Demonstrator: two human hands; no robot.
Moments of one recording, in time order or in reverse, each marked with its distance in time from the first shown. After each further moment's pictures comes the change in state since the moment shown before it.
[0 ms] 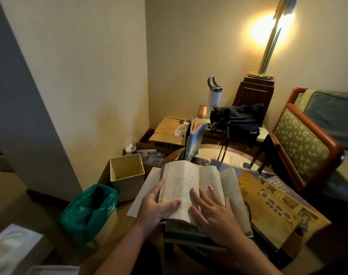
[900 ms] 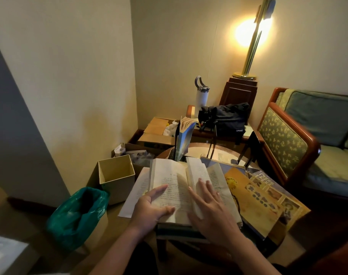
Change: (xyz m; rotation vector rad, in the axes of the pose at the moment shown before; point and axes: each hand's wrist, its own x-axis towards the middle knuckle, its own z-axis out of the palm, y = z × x) left_hand 0.000 -0.014 -0.004 0.205 -0.077 0.066; right_hand -0.029 -0.001 -0.012 -0.020 0.154 -0.056
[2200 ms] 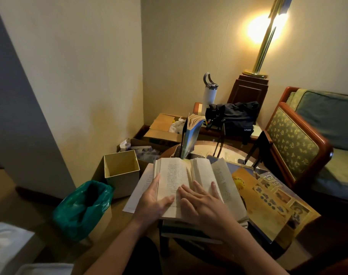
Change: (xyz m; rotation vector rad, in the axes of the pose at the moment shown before) left_hand 0.000 0.013 -0.006 -0.069 0.013 -0.086; right_hand 0.028 -0.023 -0.011 -0.002 -0.159 -0.147
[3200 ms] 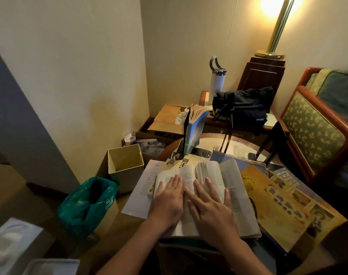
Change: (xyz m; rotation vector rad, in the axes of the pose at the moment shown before) left_hand 0.056 -0.019 0.048 1.070 -0.050 0.190; right_hand 0.018 0.026 0.043 -0.081 0.119 0.215
